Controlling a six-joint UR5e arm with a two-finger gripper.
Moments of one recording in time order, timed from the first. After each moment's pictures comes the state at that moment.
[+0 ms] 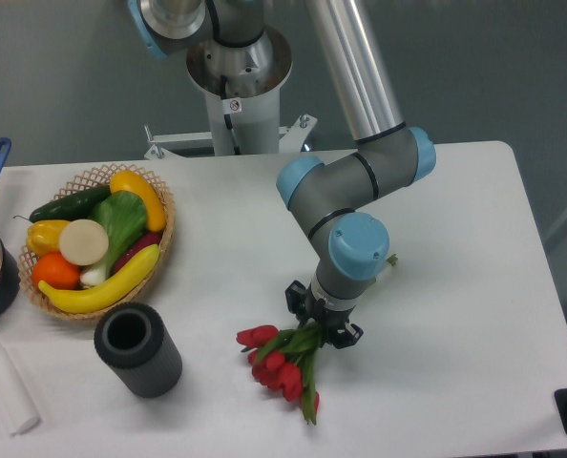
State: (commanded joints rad) arm 2.49 -2.14 -1.63 -0.91 1.41 1.16
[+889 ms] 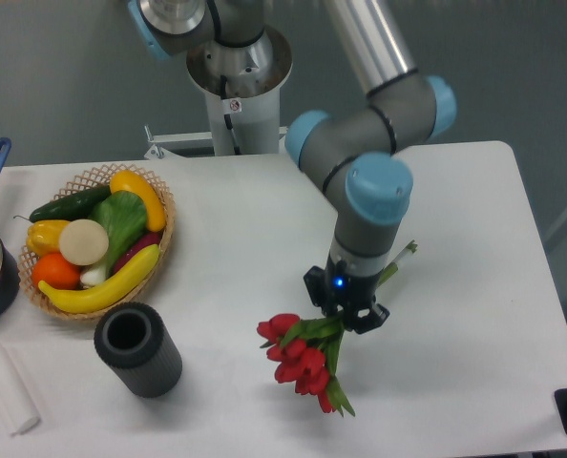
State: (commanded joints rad) arm 2.58 -1.90 -1.62 -0.90 1.17 1.15
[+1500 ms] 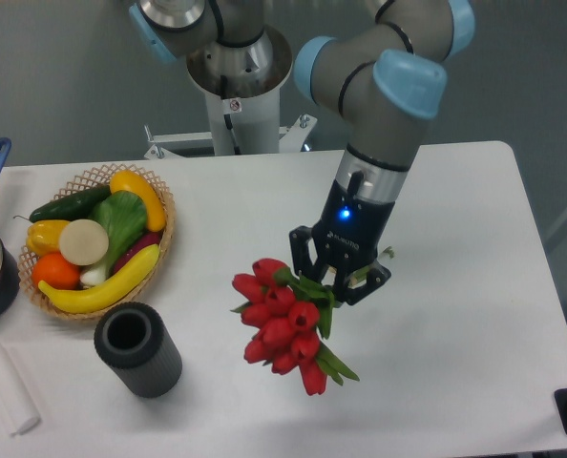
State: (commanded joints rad) arm 2.62 -1.81 -1.62 -0.85 0.80 1.01
